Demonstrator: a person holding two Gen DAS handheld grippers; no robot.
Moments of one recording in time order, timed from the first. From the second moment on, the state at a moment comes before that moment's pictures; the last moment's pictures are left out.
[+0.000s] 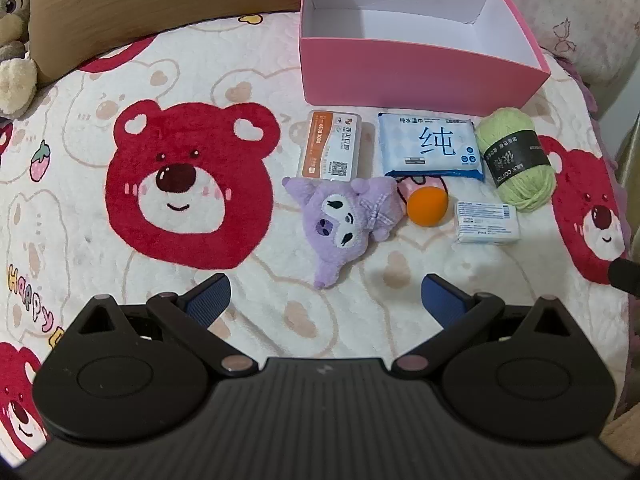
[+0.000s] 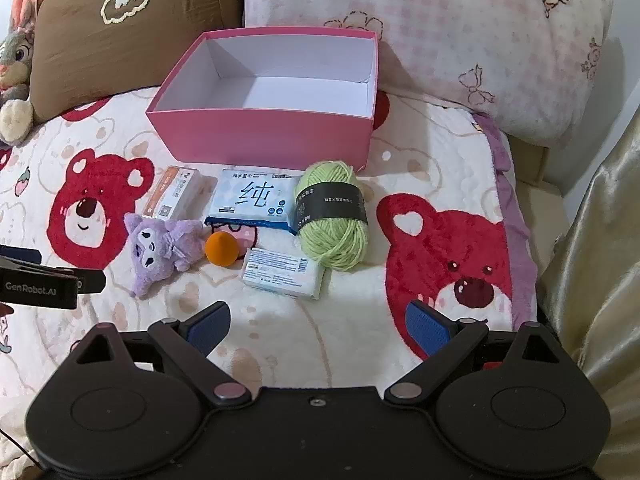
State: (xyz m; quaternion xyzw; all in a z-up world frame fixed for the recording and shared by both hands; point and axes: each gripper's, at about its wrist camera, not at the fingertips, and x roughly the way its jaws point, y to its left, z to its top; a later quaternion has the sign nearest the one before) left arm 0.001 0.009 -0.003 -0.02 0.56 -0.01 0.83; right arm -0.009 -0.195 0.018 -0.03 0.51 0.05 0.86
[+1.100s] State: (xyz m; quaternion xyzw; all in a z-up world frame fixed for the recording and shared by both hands) left arm 0.000 0.006 -0.002 -0.02 0.56 -0.02 0.83; right arm -0.009 -0.194 0.018 -0.03 0.51 0.04 0.86
